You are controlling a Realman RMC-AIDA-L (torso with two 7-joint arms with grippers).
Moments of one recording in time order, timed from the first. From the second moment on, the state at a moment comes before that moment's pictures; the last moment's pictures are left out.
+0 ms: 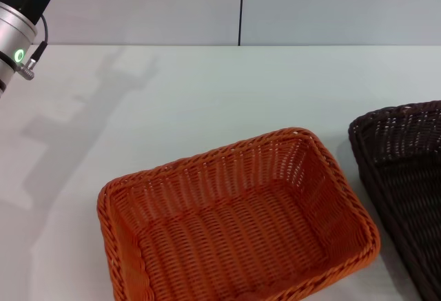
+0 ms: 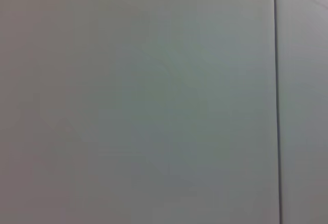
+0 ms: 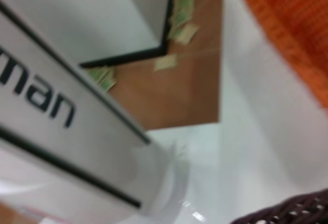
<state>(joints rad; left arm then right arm) -0.56 -2.06 1.23 0.52 0.41 1.04 -0.67 0.69 1.89 -0.87 -0.93 -2.59 -2.19 1.39</state>
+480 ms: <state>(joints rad) -0.56 -2.06 1.23 0.51 0.41 1.04 -0.64 0.70 1.84 -0.71 -0.94 -2.61 -2.13 1.38</state>
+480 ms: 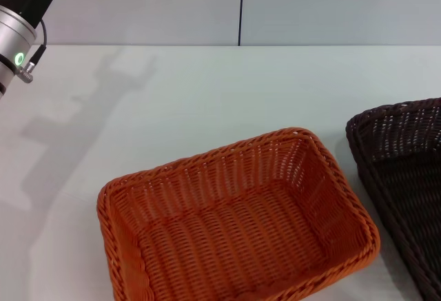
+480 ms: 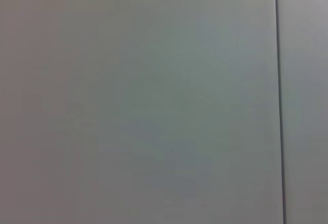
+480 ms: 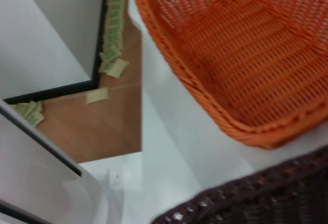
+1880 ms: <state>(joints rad) -0.57 -2.06 1.20 0.51 0.40 0.99 -0.62 0.63 2.01 -0.81 -1.06 -2.76 -2.18 1.40</state>
